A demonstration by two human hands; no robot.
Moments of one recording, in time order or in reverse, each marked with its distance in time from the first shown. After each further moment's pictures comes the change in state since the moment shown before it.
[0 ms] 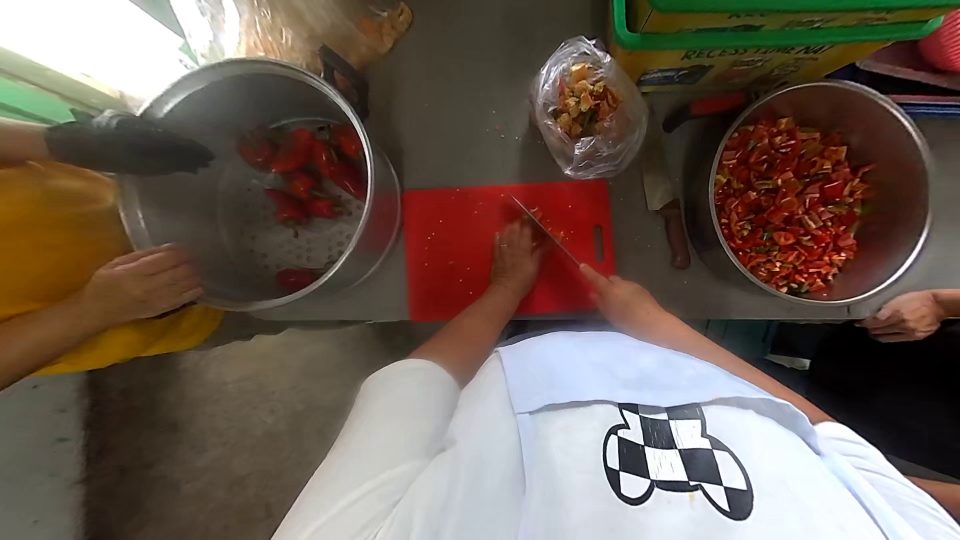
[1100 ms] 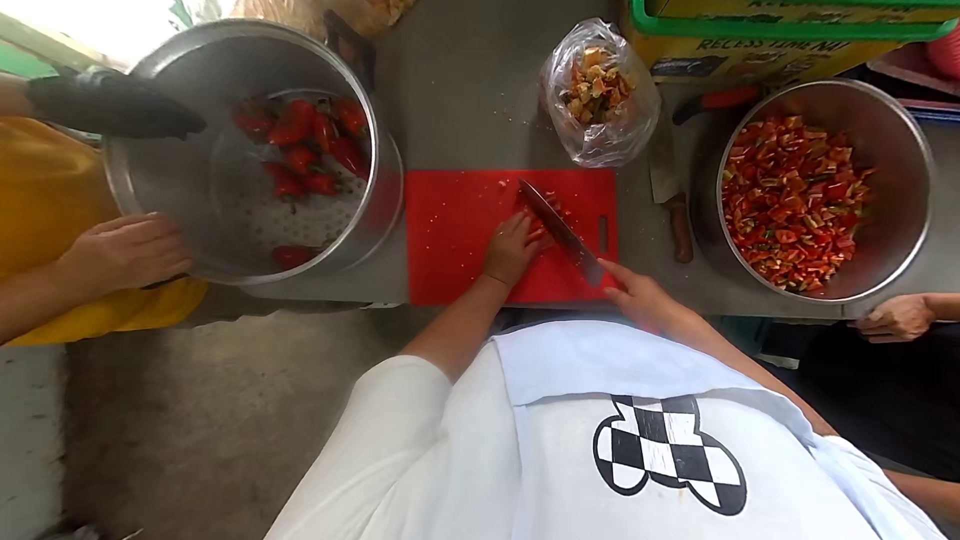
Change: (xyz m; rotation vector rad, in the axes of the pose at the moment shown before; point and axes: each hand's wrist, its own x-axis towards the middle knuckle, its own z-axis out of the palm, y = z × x) left_hand -0.012 -0.028 0.000 -0.227 0.174 0.165; right_hand -0.008 0.036 0.006 0.394 -0.008 -0.020
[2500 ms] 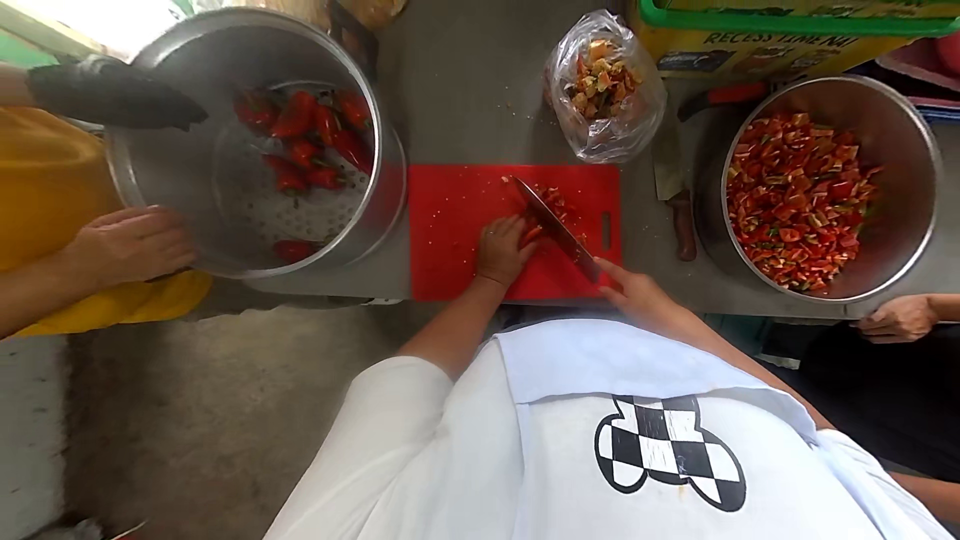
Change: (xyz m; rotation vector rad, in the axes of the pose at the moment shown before) left_hand -0.010 -0.009 -0.002 0.143 0.105 -0.012; right_hand -0.002 -0.013 0.008 -0.125 0.034 -0.057
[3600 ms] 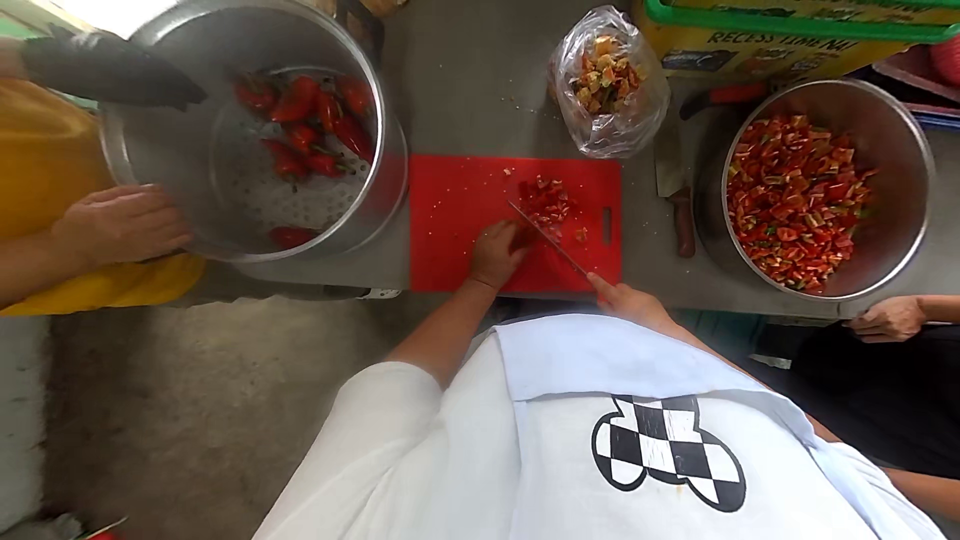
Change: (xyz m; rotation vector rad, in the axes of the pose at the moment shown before) left_hand -0.021 -0.007 -0.013 -0.152 -0.021 -0.032; right_hand -0.016 -0.006 0.024 -0.333 -0.125 0.084
